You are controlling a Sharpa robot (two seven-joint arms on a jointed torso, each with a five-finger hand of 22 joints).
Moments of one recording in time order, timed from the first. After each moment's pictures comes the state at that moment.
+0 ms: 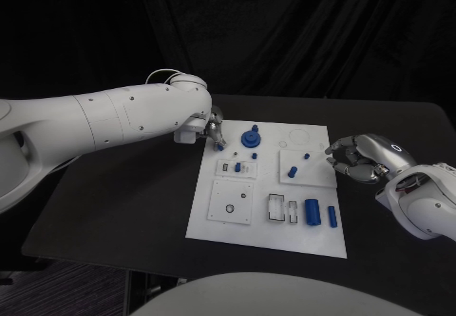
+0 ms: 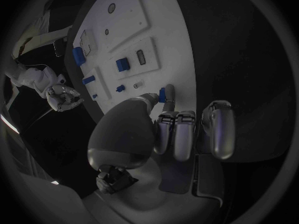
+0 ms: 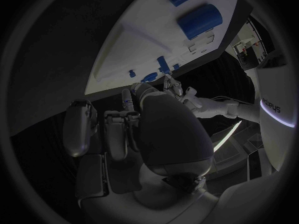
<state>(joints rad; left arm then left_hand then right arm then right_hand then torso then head) 1.44 -0.54 -0.21 1.18 -1.03 0.34 -0.61 1.28 -0.01 0.30 0.27 0.43 1.06 0.05 0.14 0.96 1.47 -0.02 1.57 1.31 1.46 -0.07 1.57 1.31 0.05 1.46 0.05 1.36 1.31 1.24 -1.08 -0.25 1.72 -1.48 -0.60 -0.17 1.45 -0.09 0.25 0.28 0.48 0.81 0.12 0.35 0.16 1.47 0.03 1.53 1.31 1.47 -0.04 1.56 1.31 0.05 1.46 0.07 1.33 1.31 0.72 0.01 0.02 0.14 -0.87</state>
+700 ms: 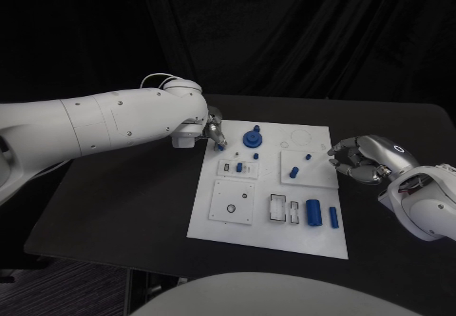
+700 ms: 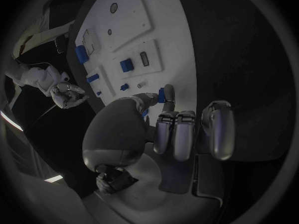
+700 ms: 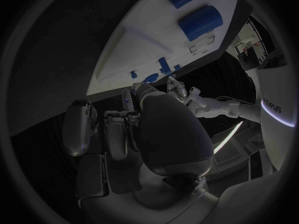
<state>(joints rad) 1.44 -0.62 -0.21 1.31 -1.03 0.23 -0.61 1.16 -0.09 0.54 0.17 0.43 1.06 0.04 0.20 1.08 1.47 -0.02 1.57 1.31 1.46 -0.07 1.57 1.31 0.05 1.47 0.04 1.36 1.31 1.24 -1.08 -0.25 1.72 -1.48 -0.58 -0.18 1.45 -0.09 0.25 0.28 0.48 0.81 0.12 0.35 0.16 1.47 0.03 1.52 1.31 1.47 -0.04 1.56 1.31 0.05 1.46 0.07 1.32 1.31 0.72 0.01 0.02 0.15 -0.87</state>
